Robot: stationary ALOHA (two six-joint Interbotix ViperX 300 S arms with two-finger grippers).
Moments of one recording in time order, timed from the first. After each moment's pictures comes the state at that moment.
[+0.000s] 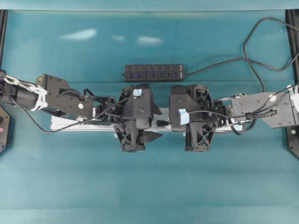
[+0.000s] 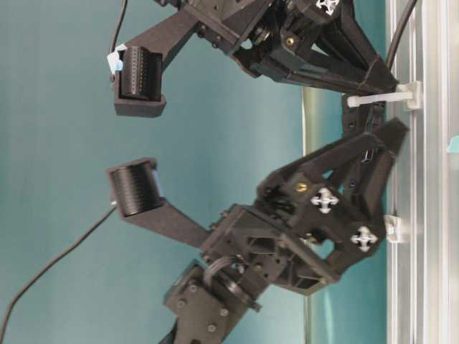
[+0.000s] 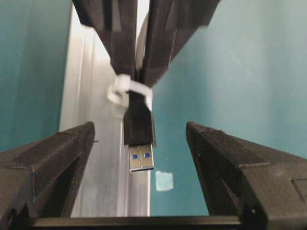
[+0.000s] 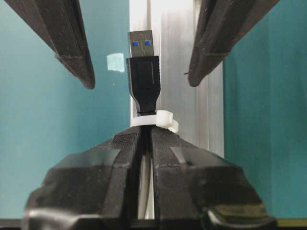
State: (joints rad) left arm 0.03 0.21 0.54 0.02 -0.13 0.01; right arm 0.00 0.00 0.71 -0.25 0.22 0.22
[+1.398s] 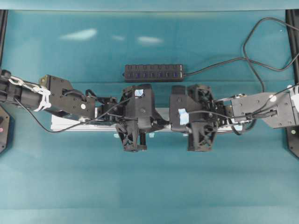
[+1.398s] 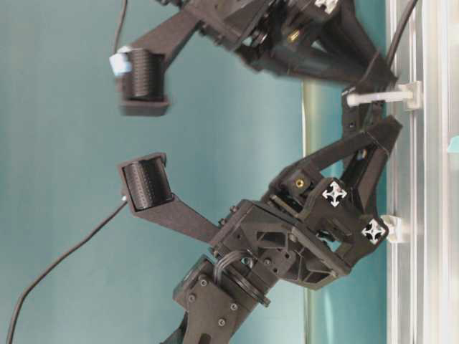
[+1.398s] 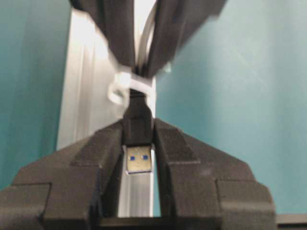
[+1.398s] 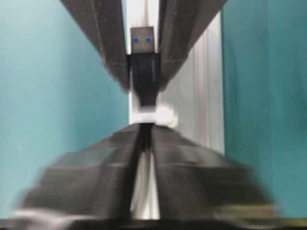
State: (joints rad) left arm 0.03 0.23 0.54 0.02 -0.14 0.00; right arm 0.00 0.00 0.71 -0.25 0.31 0.22
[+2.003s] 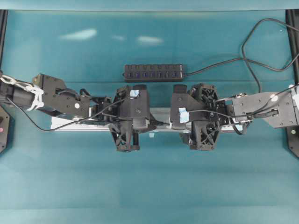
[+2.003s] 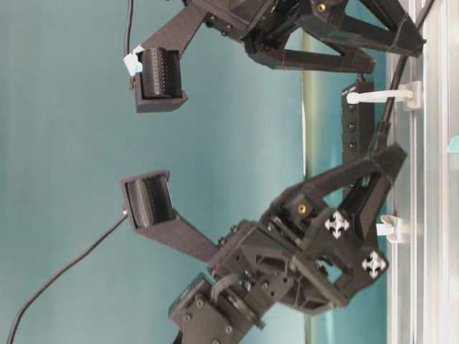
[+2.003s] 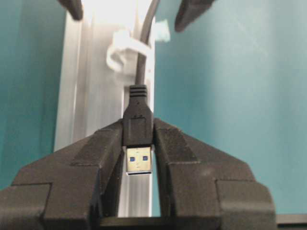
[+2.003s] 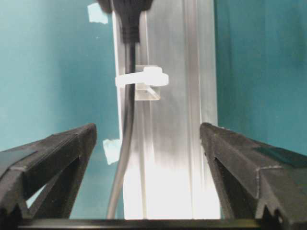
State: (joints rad) left arm 0.03 0.18 0.59 0.02 -0.08 0.01; right arm 0.00 -0.01 0.71 -0.25 0.37 0.25
